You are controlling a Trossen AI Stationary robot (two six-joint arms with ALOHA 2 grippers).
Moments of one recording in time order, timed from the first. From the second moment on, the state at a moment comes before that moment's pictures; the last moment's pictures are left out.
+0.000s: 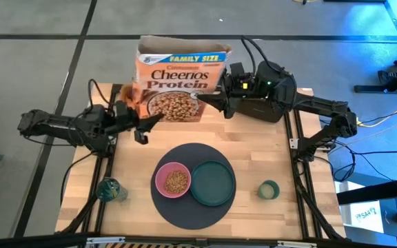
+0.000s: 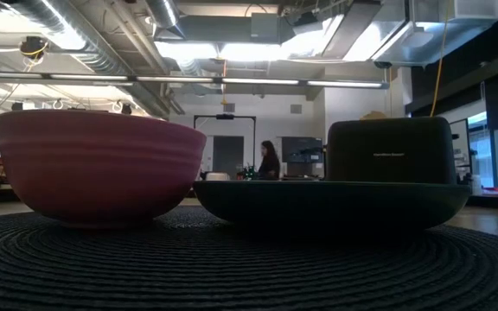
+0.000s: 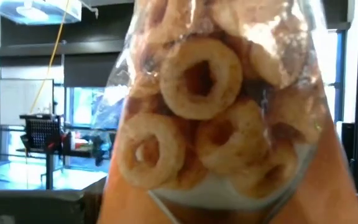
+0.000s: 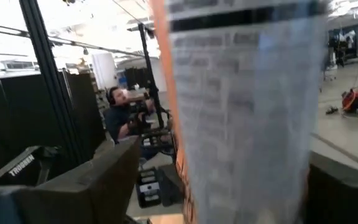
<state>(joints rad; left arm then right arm) -0.02 0.80 0.60 0.58 -0.29 0.06 -0.20 1.50 1.57 0.16 -0.33 0.25</state>
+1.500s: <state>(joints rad) 0.10 0.99 1.01 0.14 -0.30 0.02 -0.28 1.46 1.57 -0.50 -0.45 -0.19</state>
